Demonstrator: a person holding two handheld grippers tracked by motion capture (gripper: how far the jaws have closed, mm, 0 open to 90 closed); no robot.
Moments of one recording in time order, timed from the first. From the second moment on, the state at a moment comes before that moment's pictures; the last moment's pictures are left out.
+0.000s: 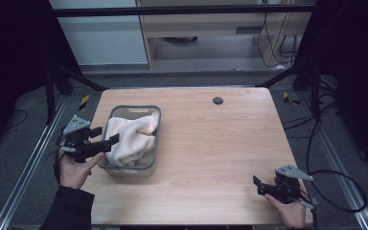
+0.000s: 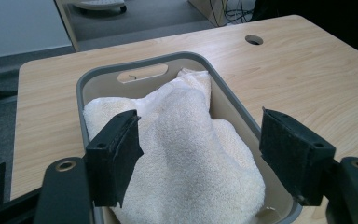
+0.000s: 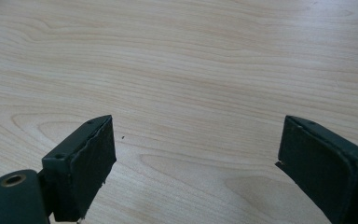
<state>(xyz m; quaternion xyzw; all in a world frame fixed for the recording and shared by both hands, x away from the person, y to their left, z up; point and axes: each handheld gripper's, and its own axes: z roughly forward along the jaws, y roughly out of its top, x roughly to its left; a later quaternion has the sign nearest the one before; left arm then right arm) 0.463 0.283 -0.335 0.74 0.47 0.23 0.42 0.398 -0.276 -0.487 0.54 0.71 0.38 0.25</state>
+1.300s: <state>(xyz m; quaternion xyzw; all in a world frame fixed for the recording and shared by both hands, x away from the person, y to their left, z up) 0.518 0.248 -0.382 0.79 0.50 0.17 0.31 0.402 -0.274 -0.491 0.54 0.72 0.36 0.24</state>
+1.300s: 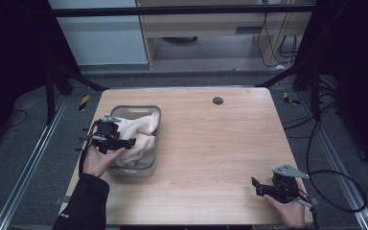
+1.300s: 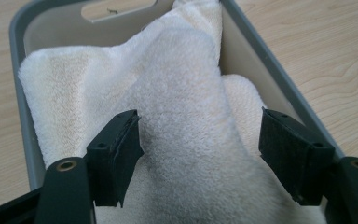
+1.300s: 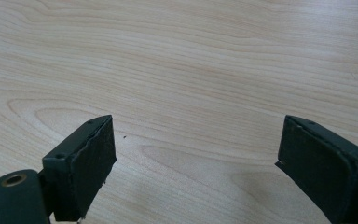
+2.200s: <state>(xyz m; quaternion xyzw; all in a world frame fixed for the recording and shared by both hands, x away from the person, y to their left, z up) 0.524 0.257 -0.401 0.78 0.54 0.14 0.26 0.402 -0.274 -0.491 0.54 0.73 0.36 0.24</state>
